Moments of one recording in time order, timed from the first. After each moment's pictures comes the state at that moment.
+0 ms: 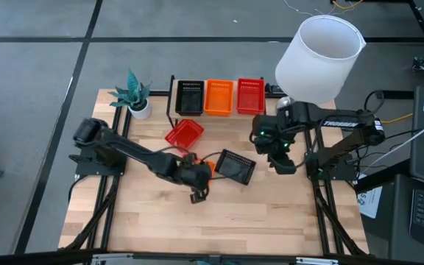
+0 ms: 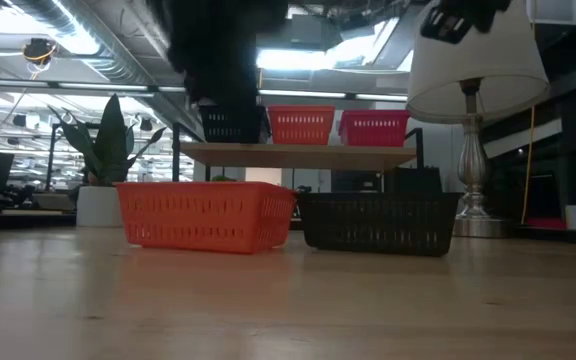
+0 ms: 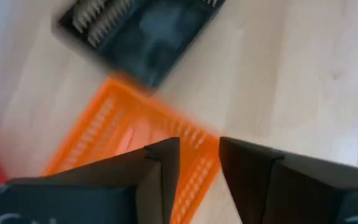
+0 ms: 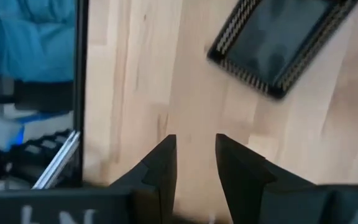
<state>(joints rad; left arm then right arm) -0.31 1.71 1.24 -0.54 -0.32 -0.50 0.00 1.49 1.58 -1.49 -0.38 -0.09</state>
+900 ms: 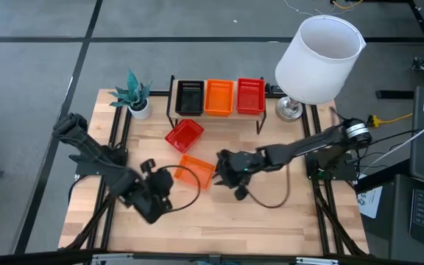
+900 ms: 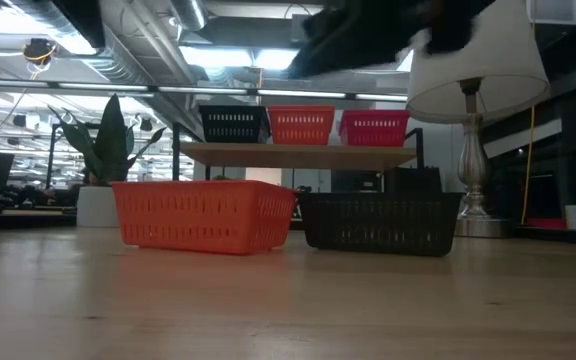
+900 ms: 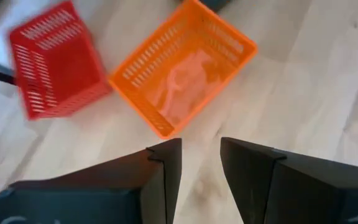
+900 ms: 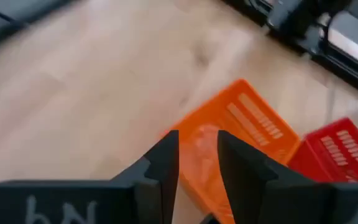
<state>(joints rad) -0.69 1.50 1.28 -1.07 -0.61 -1.05 0.22 1.64 1.07 -0.05 -0.04 -0.39</state>
